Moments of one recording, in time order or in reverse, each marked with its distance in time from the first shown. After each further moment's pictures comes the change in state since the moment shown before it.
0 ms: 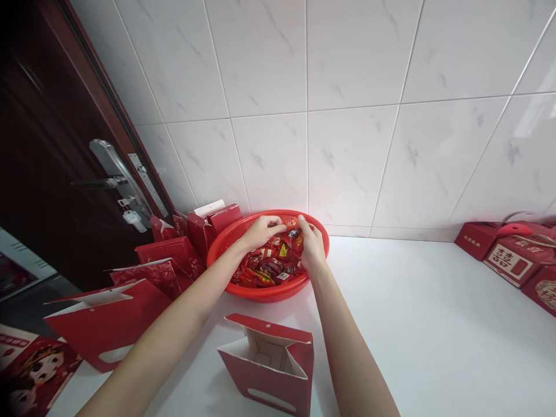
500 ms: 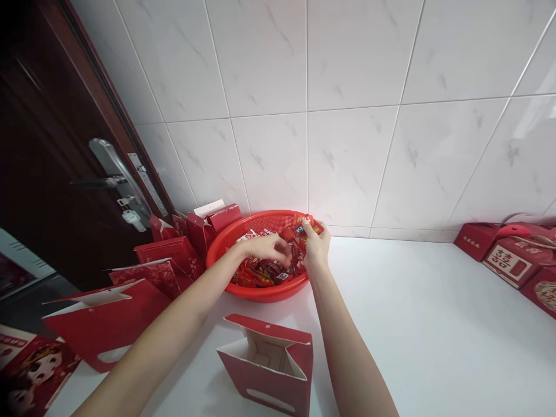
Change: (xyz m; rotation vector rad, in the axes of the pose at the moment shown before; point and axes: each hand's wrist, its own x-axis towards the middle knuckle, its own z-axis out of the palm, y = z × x) left_hand -0.005 0.000 -0.003 0.114 -0.591 -0.226; right_hand 0.003 0.000 -0.003 0.104 0.164 -0.085
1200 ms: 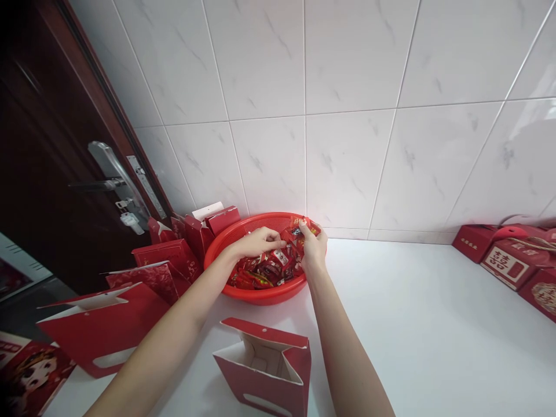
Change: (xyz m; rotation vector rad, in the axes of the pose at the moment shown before) left_hand -0.009 -0.003 -0.004 0.079 0.336 0.027; right_hand -0.002 -0.004 0.002 0.028 -0.023 0.081
